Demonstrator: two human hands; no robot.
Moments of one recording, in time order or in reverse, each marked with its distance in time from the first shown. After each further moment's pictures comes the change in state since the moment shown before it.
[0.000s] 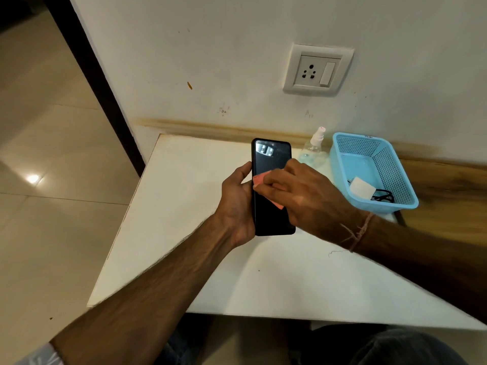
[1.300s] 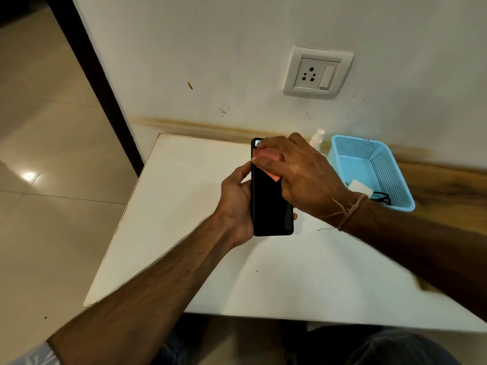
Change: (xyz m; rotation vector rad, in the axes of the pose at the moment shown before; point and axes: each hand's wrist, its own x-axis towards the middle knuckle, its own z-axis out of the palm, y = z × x) left_hand 0.000 -0.002 0.001 -0.045 -0.025 0.052; right_hand 0.028 0.016 -0.007 0.023 0.072 0.159
